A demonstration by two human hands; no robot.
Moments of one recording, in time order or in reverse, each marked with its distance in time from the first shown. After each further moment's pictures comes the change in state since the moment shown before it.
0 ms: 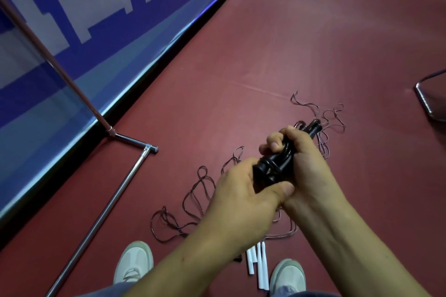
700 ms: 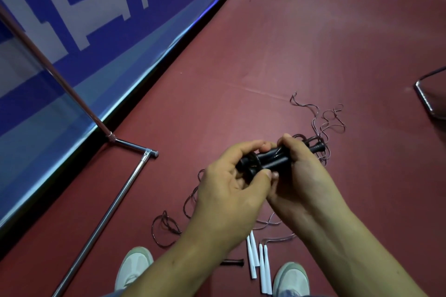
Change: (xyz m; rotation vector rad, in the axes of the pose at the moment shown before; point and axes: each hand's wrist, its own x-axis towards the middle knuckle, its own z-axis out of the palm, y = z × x) left_hand 0.006 -0.003 -0.001 -0.283 0.097 0.205; right_hand -0.007 0.001 0.001 0.157 0.080 0.081
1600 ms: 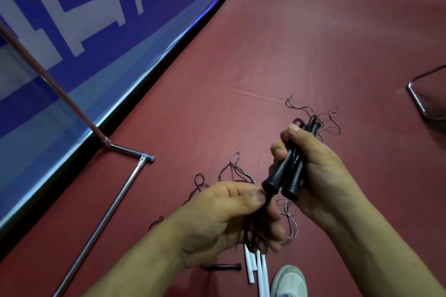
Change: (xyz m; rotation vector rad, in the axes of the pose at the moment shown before) left_hand -0.001 0.003 -0.029 -0.334 -0.656 -0.547; right_hand -0.005 -0.036 -0.018 -0.305 -0.208 -0.103
